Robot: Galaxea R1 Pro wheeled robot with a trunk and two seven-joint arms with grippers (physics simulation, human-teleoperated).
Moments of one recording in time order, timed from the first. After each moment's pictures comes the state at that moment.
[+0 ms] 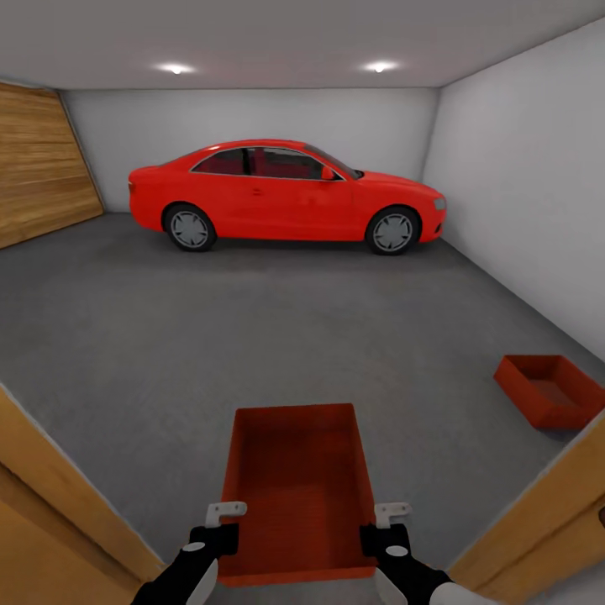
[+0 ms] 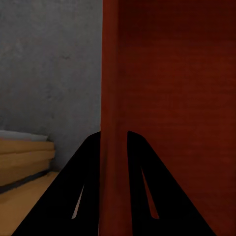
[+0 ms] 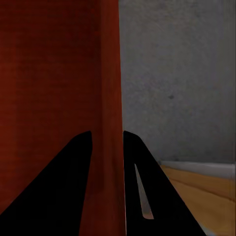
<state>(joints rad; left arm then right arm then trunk) -0.48 -0.09 -0.02 -0.38 0.05 0.07 0.14 -0.60 0.10 0.64 -0.12 -0.53 -0.11 -0.27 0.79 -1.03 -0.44</state>
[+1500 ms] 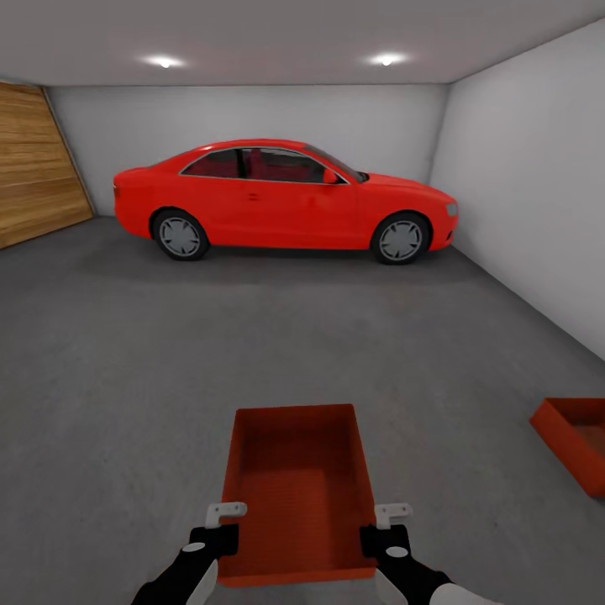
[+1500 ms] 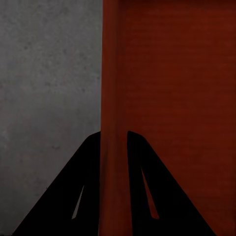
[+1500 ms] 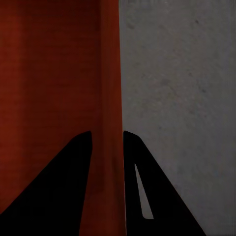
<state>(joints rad) -0.48 -0.09 -0.02 -0.38 0.05 0.07 0.14 -0.60 0.10 0.64 -0.12 -0.53 -0.11 -0.27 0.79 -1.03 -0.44</state>
